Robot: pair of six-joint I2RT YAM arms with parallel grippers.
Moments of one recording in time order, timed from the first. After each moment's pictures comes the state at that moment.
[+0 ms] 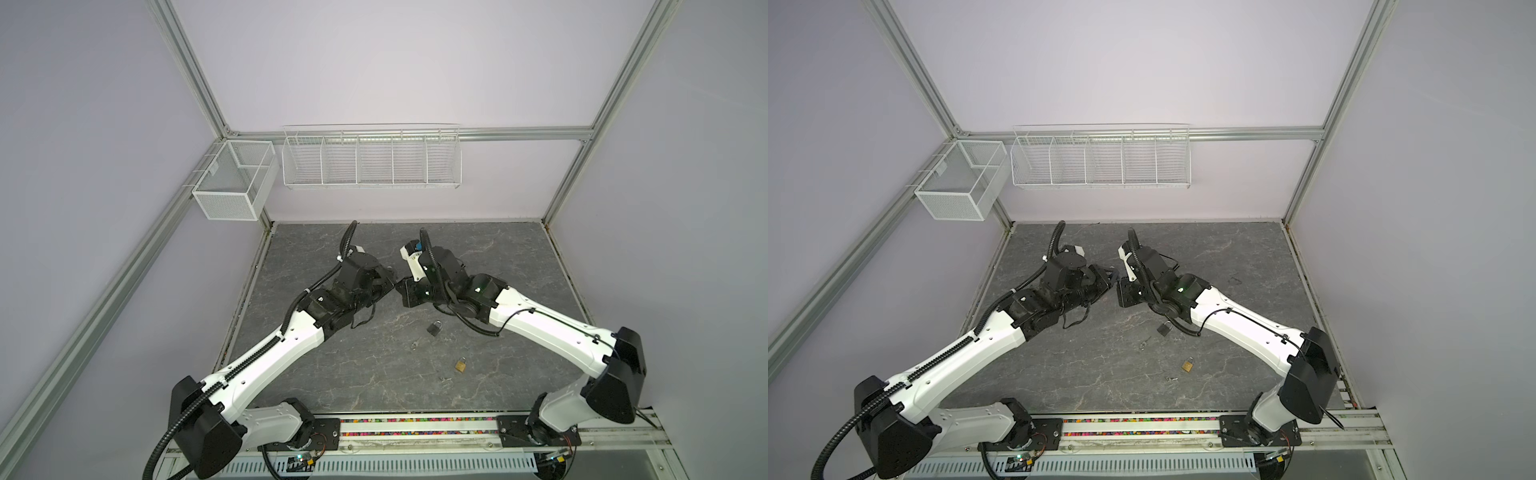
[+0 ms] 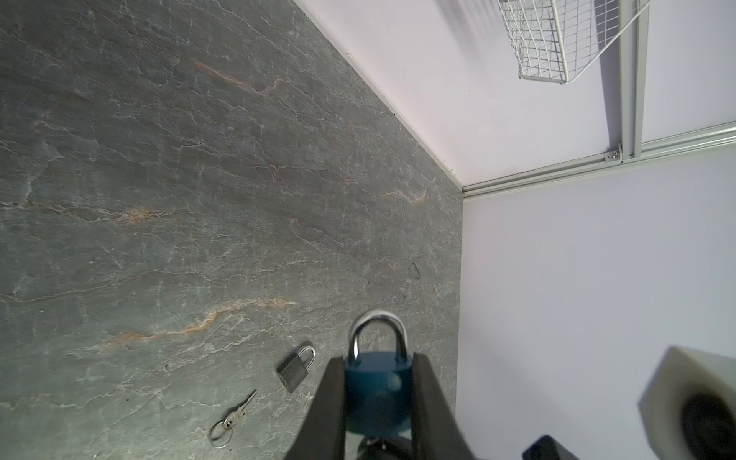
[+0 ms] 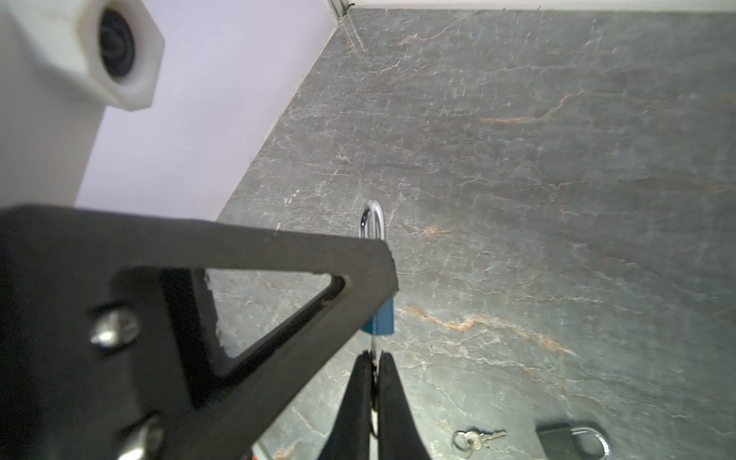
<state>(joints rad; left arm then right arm) -0.75 1.23 1.09 -0.38 -0.08 -1.15 0.92 1.53 1.37 -0.47 0.02 0.47</state>
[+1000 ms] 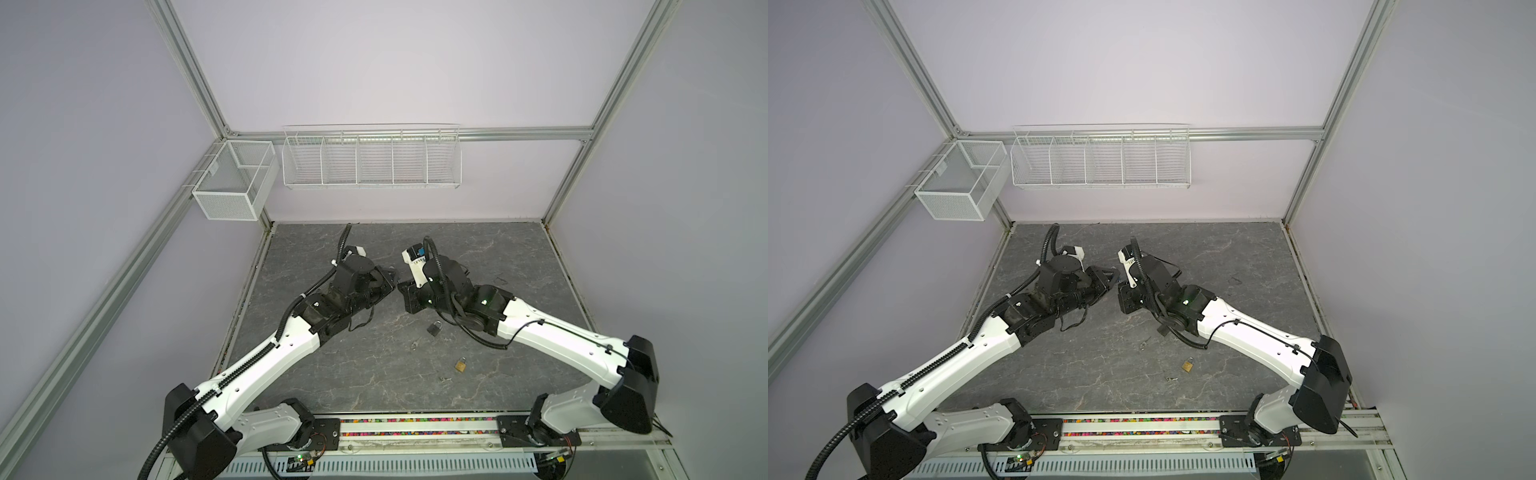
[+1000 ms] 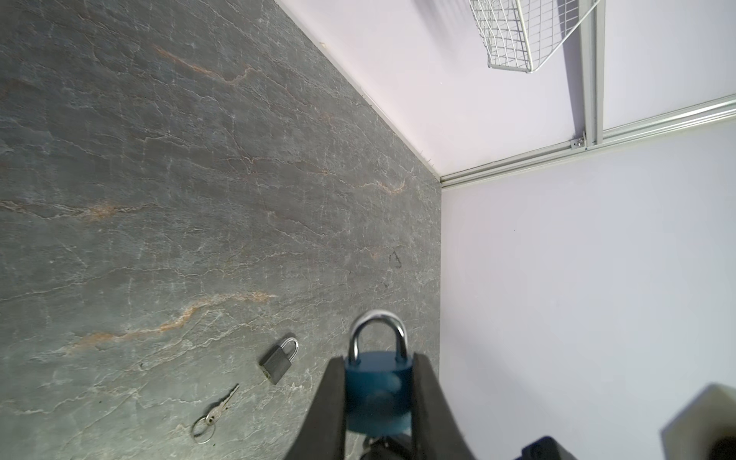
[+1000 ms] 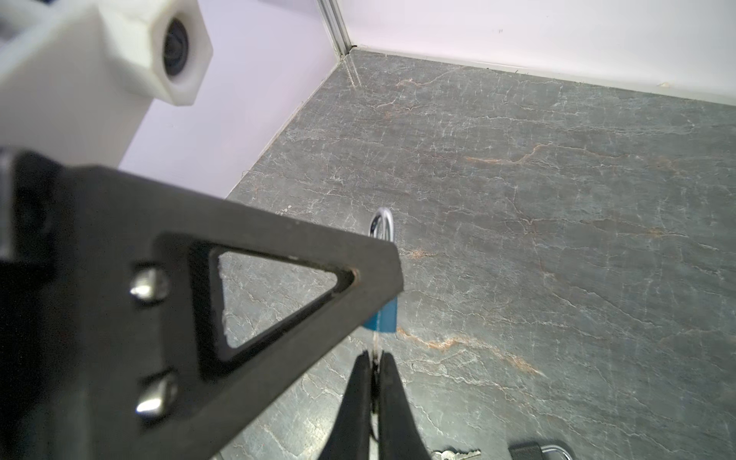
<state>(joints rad) -0.76 1.19 1.05 -0.33 -0.03 -1.15 0.94 1.45 1.27 -0.36 0.05 0.44</state>
